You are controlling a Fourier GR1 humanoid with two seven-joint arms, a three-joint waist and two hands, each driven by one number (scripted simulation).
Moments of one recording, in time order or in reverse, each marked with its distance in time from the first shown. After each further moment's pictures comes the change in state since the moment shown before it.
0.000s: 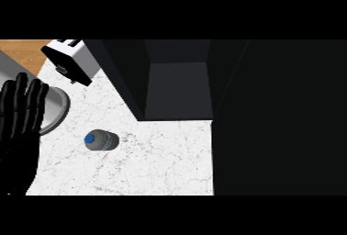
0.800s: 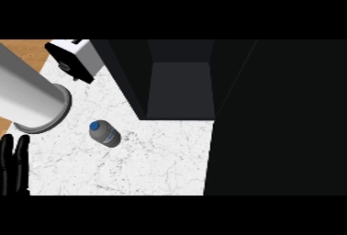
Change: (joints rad) left arm 0.397 -0.088 -0.224 -0.210 -0.019 0.218 -0.154; right arm 0.208 0.027 0.207 -0.241 0.005 0.062 0.150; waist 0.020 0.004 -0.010
